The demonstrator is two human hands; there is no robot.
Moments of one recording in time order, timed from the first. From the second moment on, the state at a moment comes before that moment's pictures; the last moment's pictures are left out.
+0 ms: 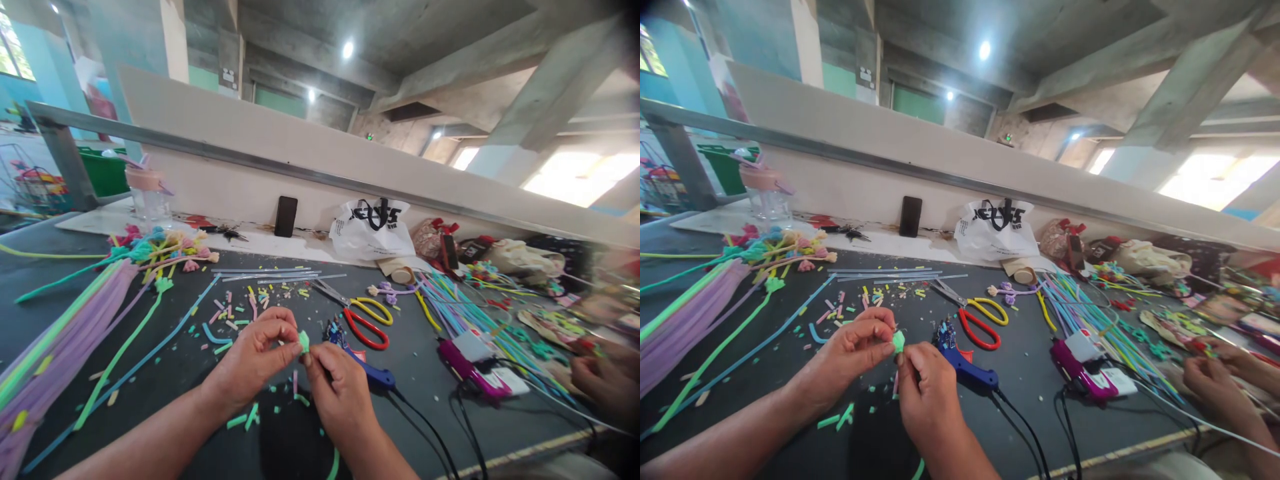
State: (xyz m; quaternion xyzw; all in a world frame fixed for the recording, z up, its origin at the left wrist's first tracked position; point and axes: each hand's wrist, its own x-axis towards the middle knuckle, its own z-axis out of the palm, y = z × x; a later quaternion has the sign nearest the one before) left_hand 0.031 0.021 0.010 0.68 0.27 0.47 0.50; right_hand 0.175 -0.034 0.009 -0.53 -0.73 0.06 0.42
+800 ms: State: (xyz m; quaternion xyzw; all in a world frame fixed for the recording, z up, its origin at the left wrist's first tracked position) left_hand 0.026 0.020 0.010 0.66 0.31 0.44 0.53; right_hand 0.179 -0.028 0.007 -0.28 -0.37 0.68 0.56
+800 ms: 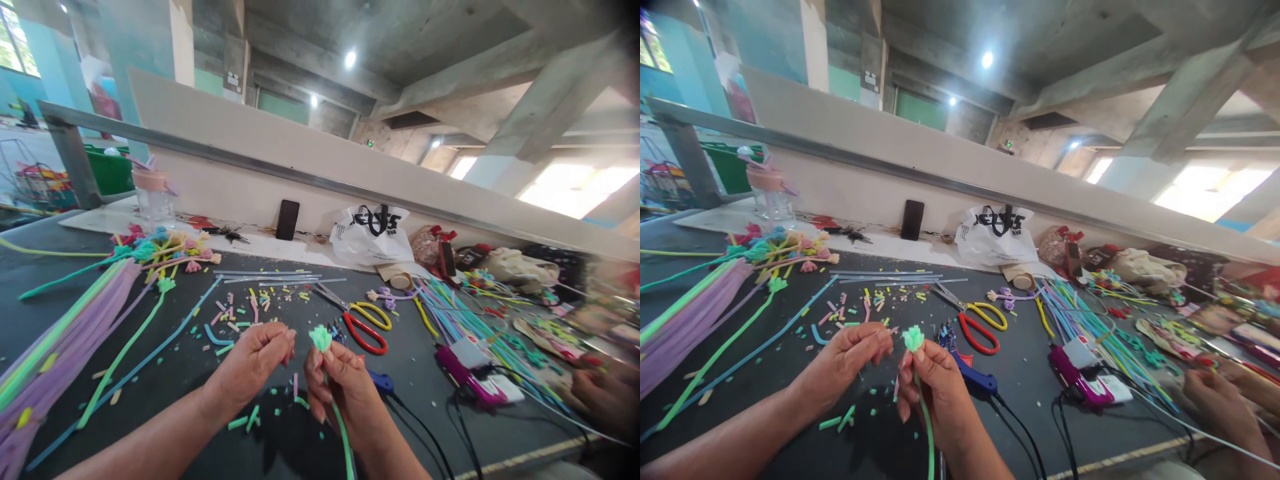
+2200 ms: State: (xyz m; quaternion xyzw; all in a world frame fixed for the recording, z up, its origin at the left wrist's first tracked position) left_hand 0.028 0.020 0.006 0.74 0.28 0.49 0.37; right_hand 0.175 -0.026 -0.010 -0.57 -0.65 0.21 0.45
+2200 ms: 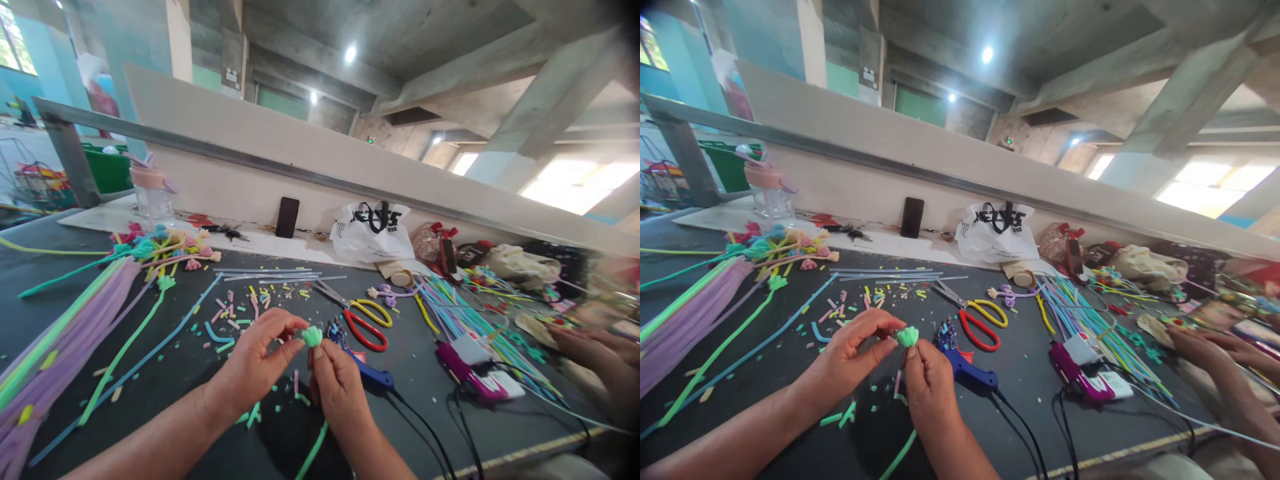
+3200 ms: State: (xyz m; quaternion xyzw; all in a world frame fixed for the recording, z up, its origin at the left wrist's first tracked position) left_hand 0.013 0.015 0.033 0.72 0.22 0.47 0.46; right_hand 0.190 -0.043 0.001 -0.43 -0.66 0.40 0.47
